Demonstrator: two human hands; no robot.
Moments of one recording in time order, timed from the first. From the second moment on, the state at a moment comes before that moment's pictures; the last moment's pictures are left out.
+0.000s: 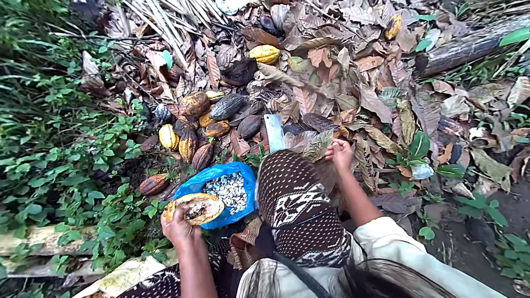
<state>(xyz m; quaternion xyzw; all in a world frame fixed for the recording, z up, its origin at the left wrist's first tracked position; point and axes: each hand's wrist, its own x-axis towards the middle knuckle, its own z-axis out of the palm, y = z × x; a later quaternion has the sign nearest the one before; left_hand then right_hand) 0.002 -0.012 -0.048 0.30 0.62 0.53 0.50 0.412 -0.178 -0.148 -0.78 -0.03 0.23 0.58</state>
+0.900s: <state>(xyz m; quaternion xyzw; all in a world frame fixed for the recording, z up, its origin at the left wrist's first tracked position) -0.284 -0.169 0.066 0.03 0.52 0.74 0.42 0.150 -0.089 -0.139 -0.49 -0.80 0.29 -0.17</state>
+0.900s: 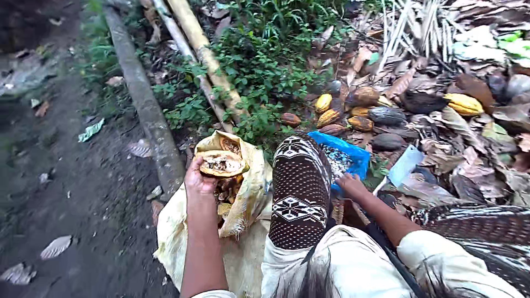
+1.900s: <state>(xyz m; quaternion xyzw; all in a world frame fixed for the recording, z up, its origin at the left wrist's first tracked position) -0.337 -0.222 -0.065 0.43 0.88 0.21 0.09 0.159 -0.086 -0.140 -0.52 -0.76 0.30 -0.24</state>
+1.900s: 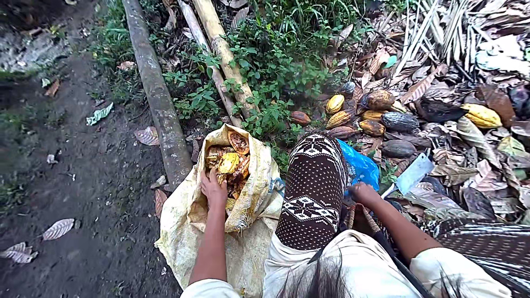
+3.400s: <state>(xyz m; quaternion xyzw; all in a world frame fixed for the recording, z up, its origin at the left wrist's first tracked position) -0.358 -0.003 -0.123 0.42 0.88 -0.06 0.21 0.176 -0.096 -0.133 -0.54 -0.74 0.38 -0.13</state>
